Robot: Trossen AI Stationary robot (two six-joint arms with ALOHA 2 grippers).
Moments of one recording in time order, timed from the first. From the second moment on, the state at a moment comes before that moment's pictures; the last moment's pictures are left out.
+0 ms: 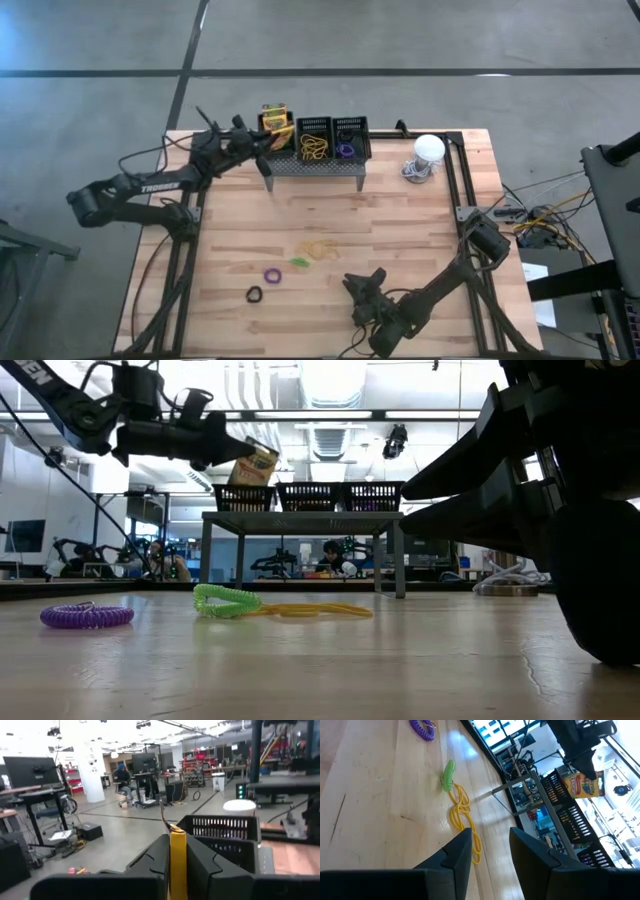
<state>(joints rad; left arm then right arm) 0.66 1.17 0.43 0.83 0.15 0.13 0.76 2.15 1.16 -0.02 1.34 0.00</state>
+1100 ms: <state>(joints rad) 0.65 1.12 0.60 0.30 0.02 0.29 0.76 2.15 1.16 -0.02 1.34 0.01</state>
